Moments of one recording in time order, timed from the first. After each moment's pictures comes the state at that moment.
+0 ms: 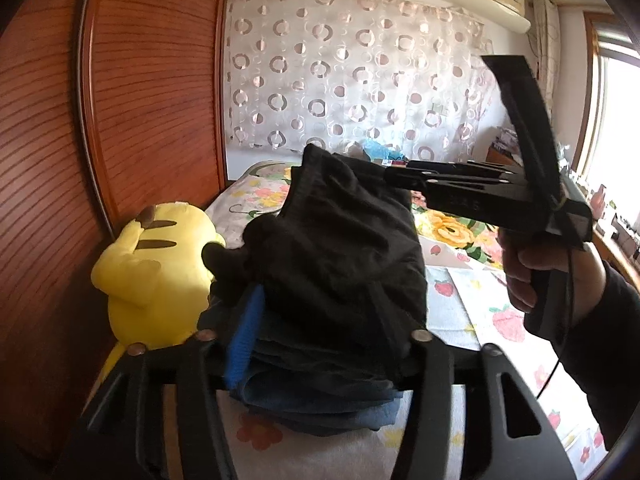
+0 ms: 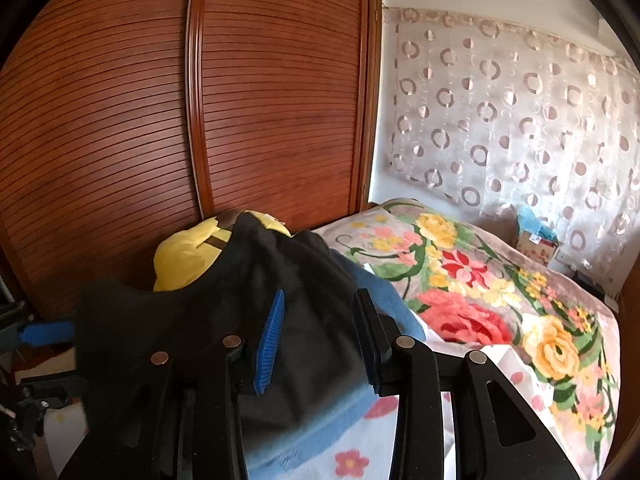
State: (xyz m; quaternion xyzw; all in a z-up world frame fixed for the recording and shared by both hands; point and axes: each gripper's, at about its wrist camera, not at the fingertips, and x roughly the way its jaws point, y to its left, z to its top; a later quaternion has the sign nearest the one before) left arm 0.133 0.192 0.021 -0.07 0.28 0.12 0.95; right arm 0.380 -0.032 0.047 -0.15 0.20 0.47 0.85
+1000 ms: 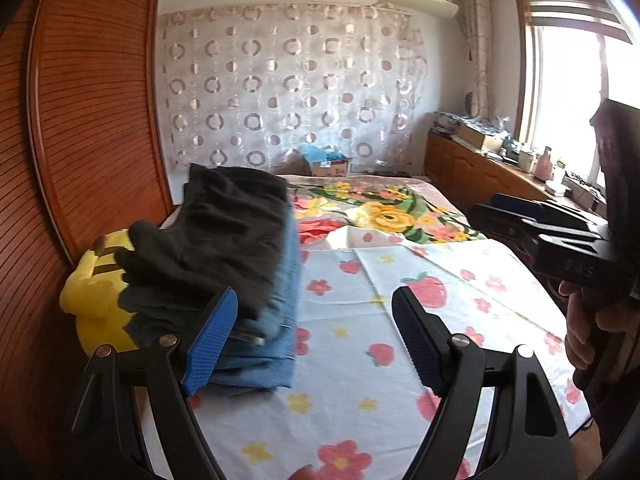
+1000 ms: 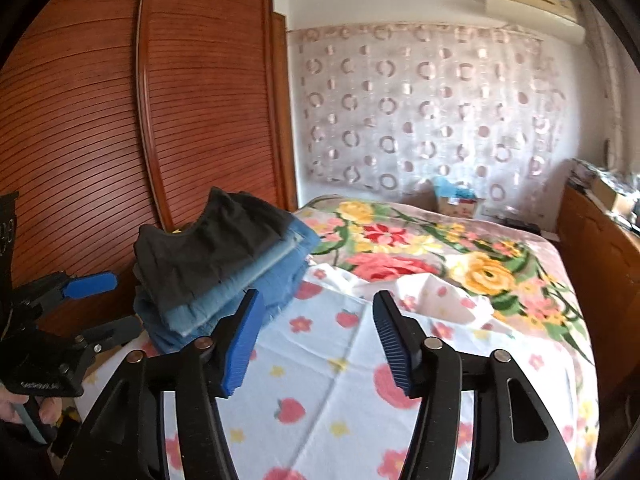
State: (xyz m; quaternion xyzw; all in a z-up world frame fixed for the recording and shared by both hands) left arm 0.098 0.088 0.034 -0.02 0.27 0.02 0.96; right arm 0.205 -0.161 0.062 -0.07 0.19 0.34 0.92
